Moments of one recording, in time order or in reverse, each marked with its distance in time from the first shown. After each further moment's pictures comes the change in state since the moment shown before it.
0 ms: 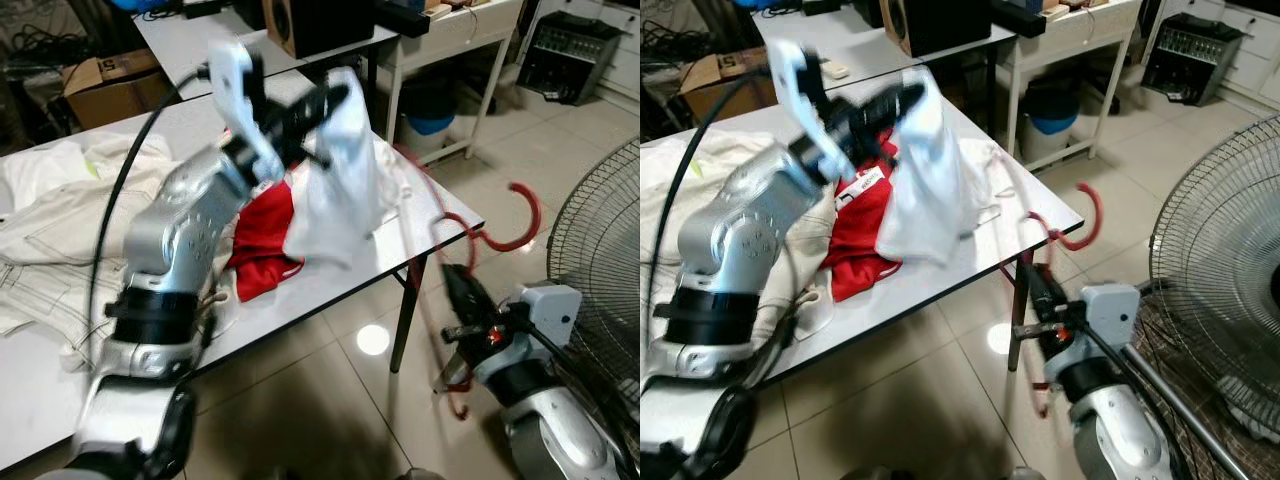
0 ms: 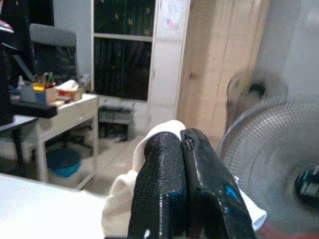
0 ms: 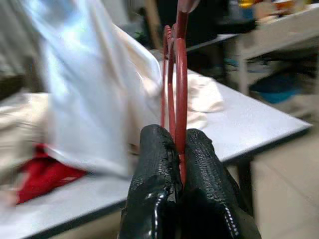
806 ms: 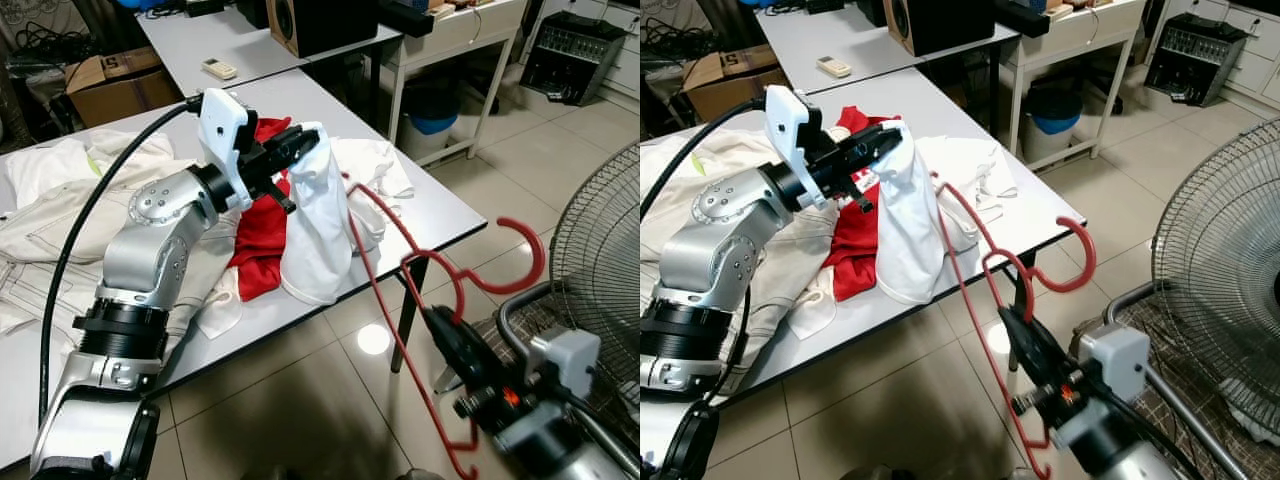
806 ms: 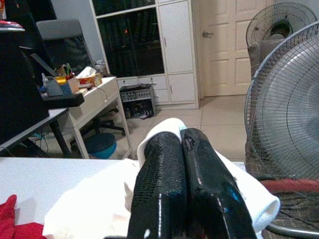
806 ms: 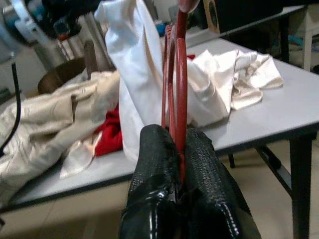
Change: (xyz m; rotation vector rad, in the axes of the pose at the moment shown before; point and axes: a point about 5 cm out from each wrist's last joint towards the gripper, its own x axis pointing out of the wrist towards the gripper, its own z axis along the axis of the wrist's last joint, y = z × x) left arm -0.026 0.022 -0.015 0.227 0.118 -0.001; right arm -0.050 0.009 0.003 0.038 0.103 0.187
